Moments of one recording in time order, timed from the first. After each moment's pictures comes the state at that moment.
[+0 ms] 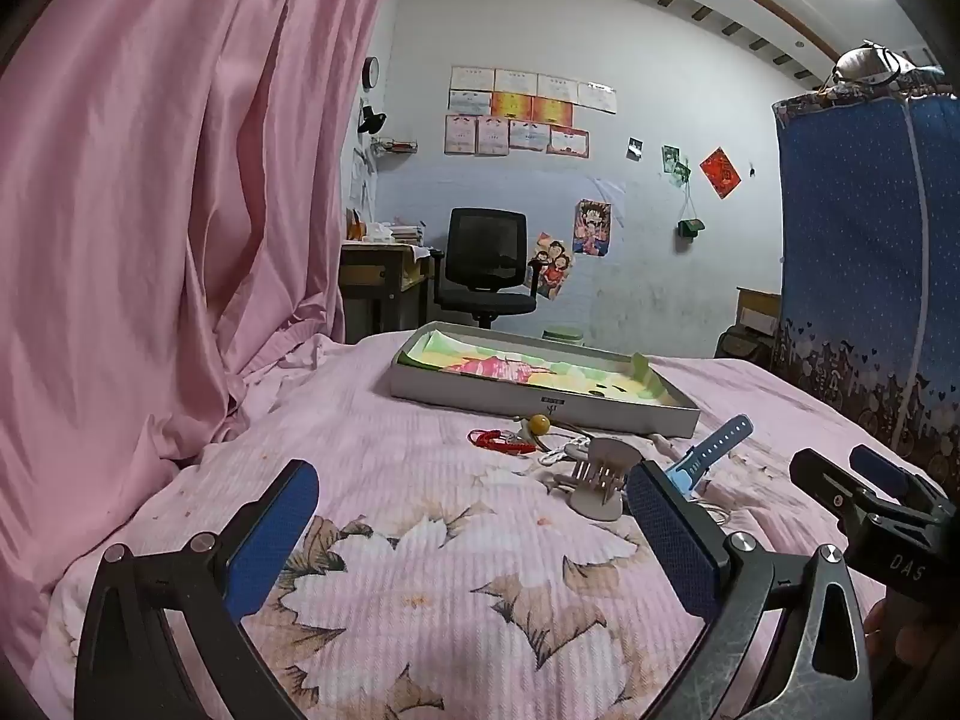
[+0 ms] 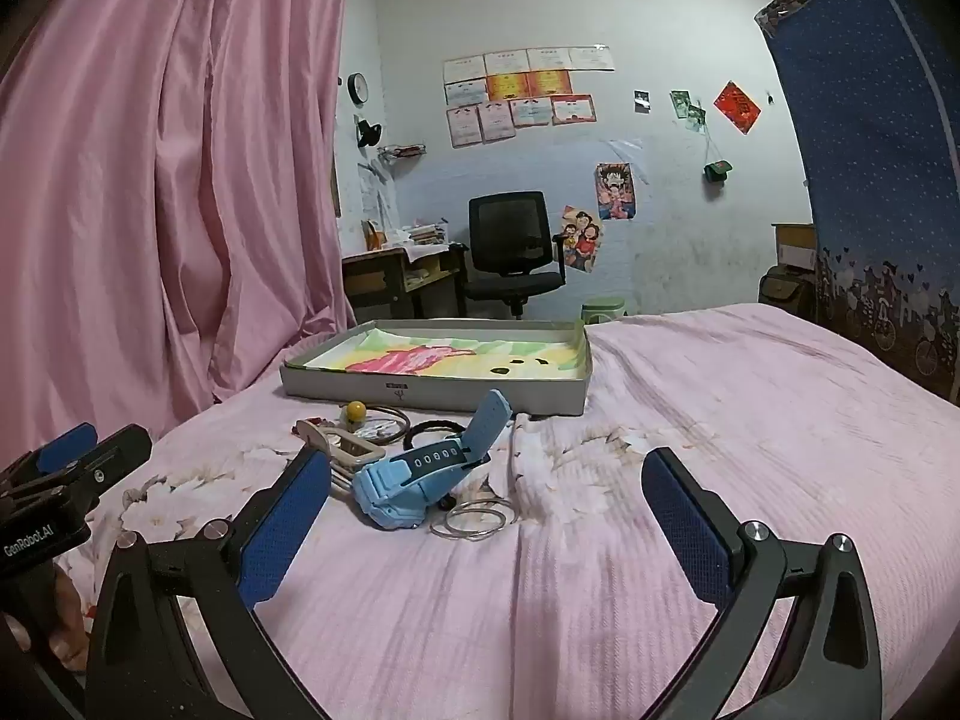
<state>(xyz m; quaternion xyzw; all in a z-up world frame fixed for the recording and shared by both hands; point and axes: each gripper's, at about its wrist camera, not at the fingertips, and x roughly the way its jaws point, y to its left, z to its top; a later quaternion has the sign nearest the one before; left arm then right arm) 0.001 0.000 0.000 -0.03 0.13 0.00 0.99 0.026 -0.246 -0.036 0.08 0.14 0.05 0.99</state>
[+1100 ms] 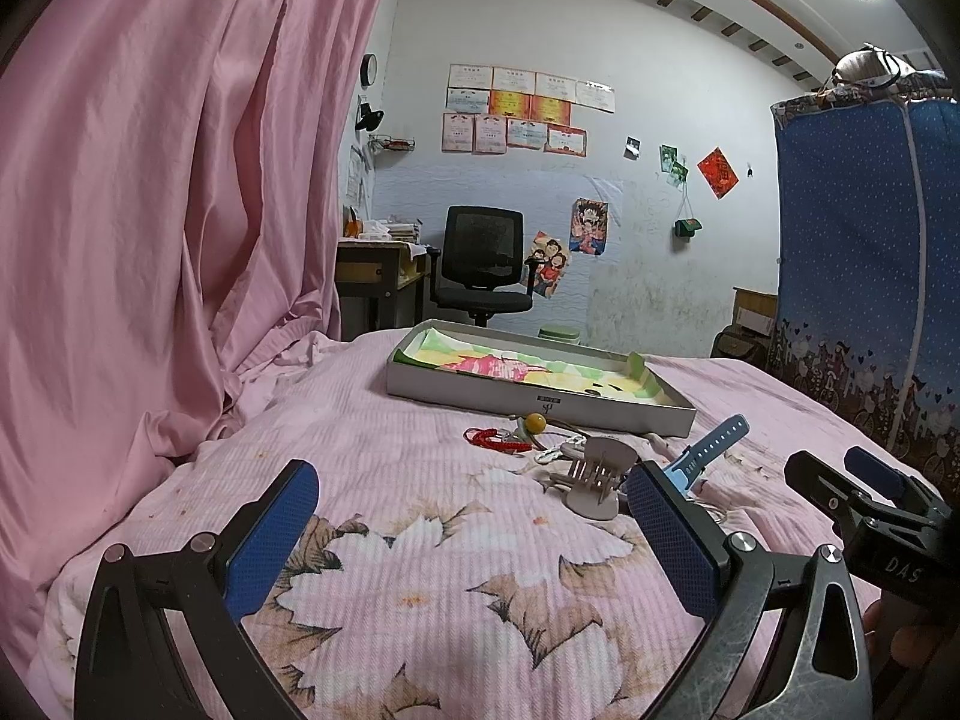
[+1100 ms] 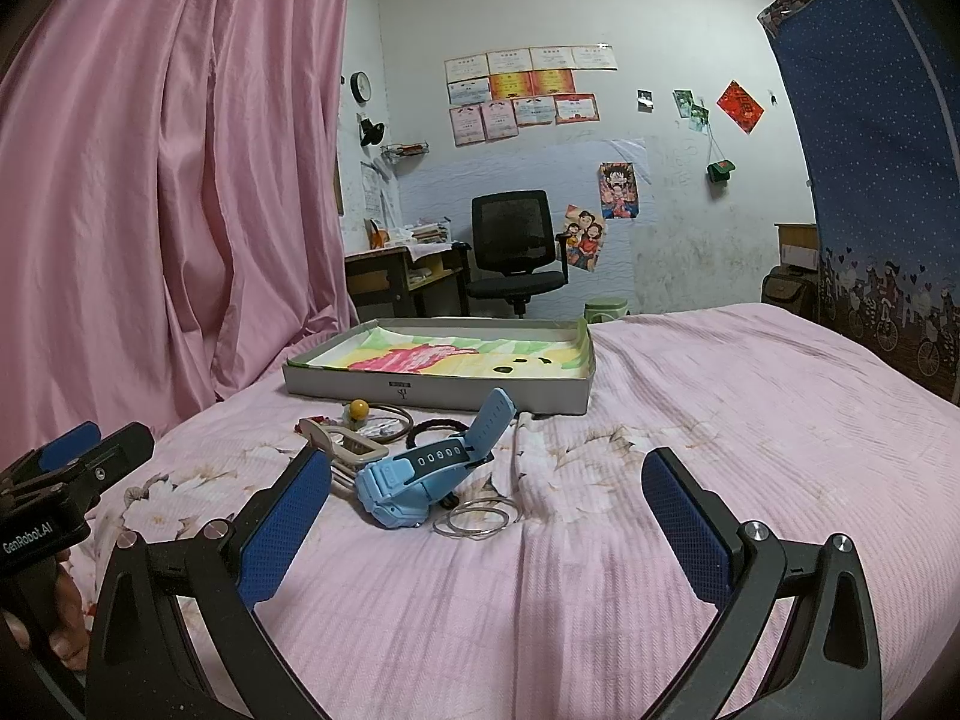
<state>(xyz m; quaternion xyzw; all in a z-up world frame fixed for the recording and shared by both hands) 0.000 -0.001 0.000 -0.03 0.13 0.00 0.99 0.025 -0.245 -0.035 0.08 0.13 0.05 0.99</state>
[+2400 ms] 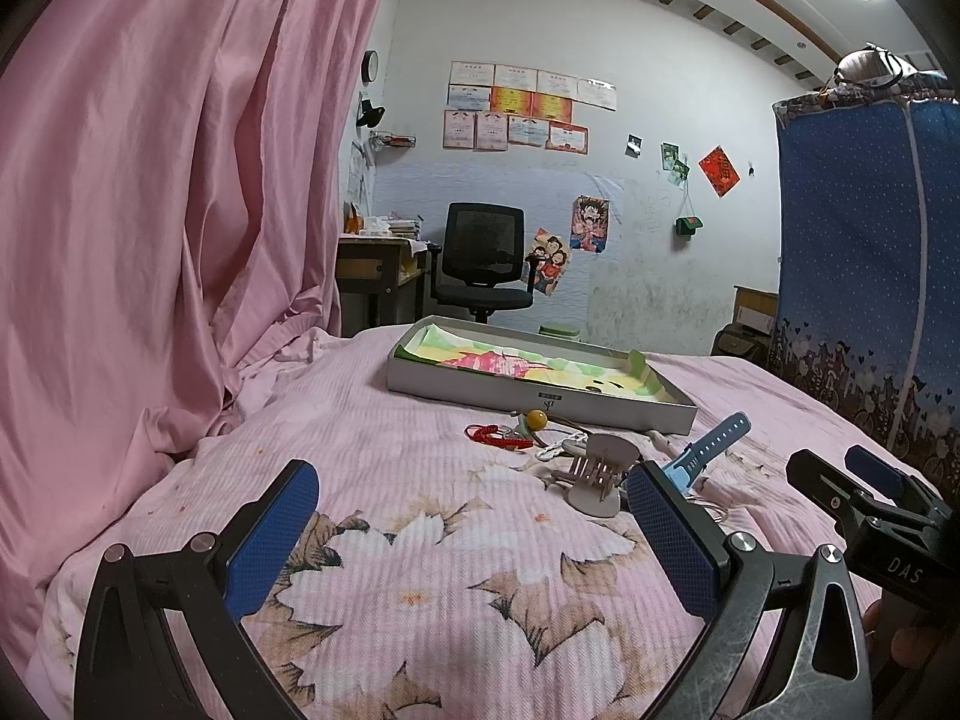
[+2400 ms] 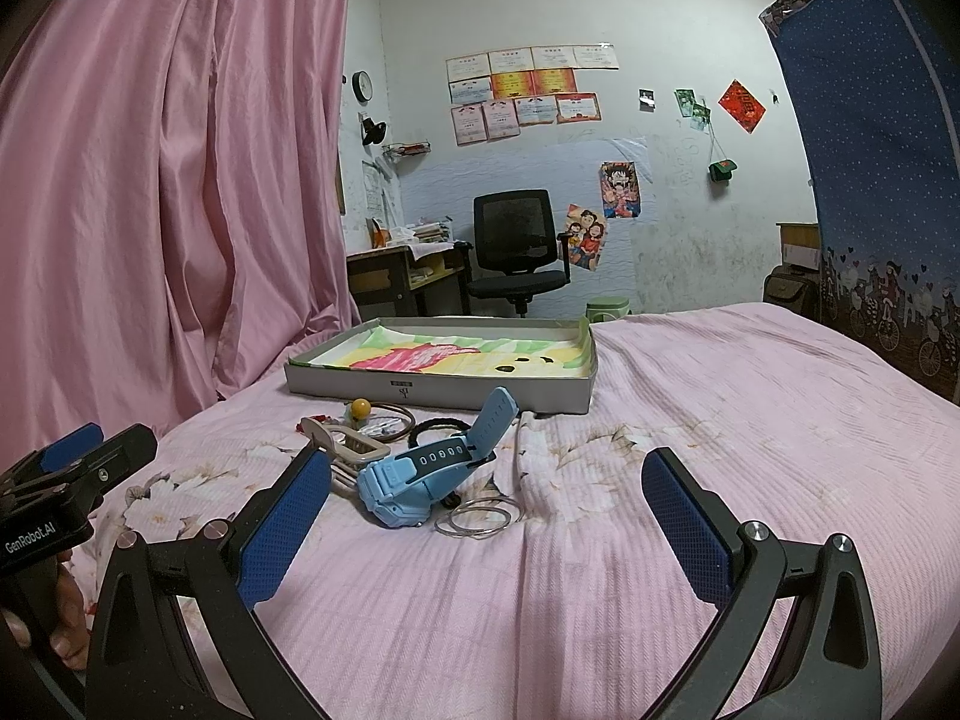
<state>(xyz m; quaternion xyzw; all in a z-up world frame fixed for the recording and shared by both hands) 0.002 -0.003 -0.001 -0.03 0.14 0.00 0.99 0.026 -0.244 -0.036 0.08 0.14 0.05 0.99</state>
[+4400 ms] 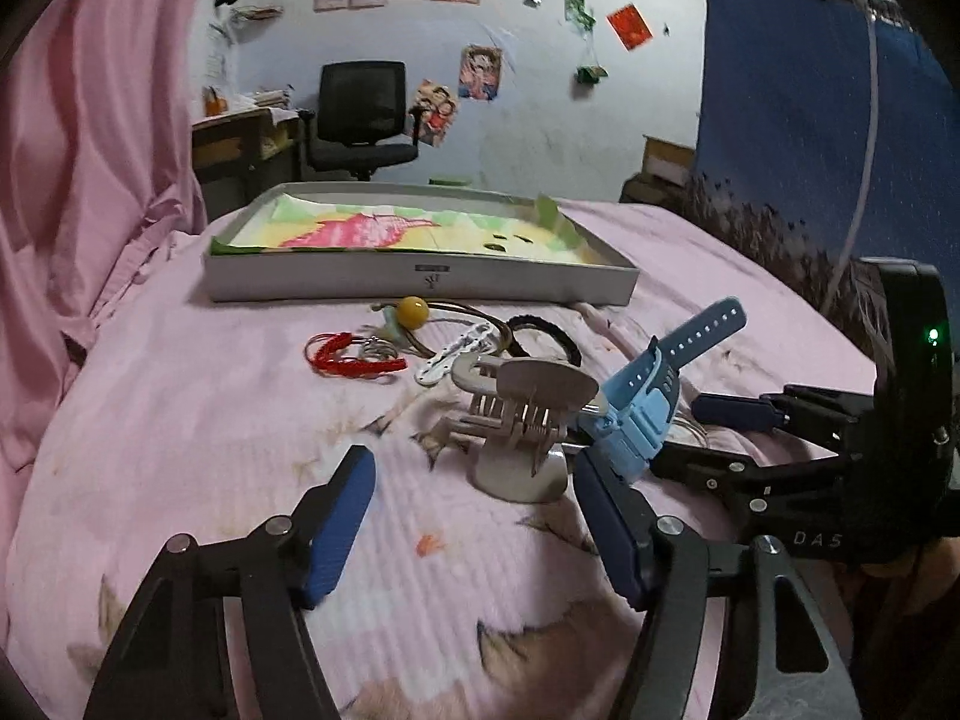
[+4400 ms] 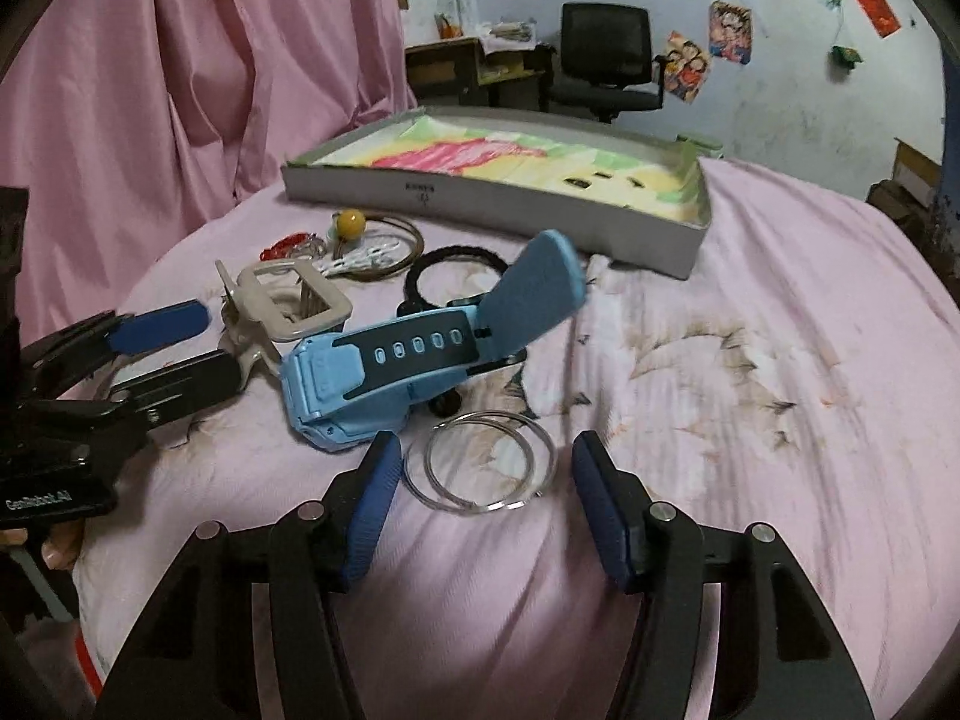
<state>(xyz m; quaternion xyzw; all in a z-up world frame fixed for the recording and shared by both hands) 0.115 -0.040 -0.032 0.02 0.32 -0.14 0.94 0.133 -0.220 -0.078 0.00 0.38 0.17 0.91</state>
